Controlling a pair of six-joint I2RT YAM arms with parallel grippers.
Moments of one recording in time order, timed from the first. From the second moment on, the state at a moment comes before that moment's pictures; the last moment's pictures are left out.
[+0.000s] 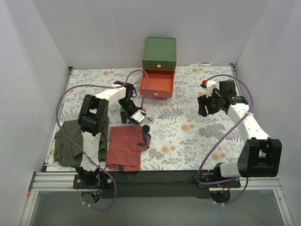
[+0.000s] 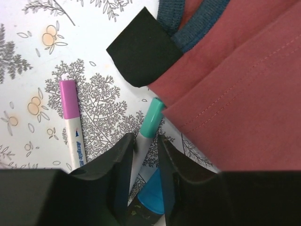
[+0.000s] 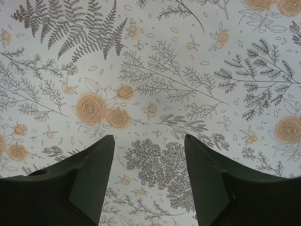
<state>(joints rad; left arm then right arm) -0.38 2.15 1.60 -1.19 0.64 2.09 0.05 1.36 1.04 -0.61 -0.36 -0.34</state>
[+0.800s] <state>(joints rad) -0.38 2.22 2.11 -1.26 0.58 1.85 0.05 1.30 1.00 -0.61 -0.36 -0.34</state>
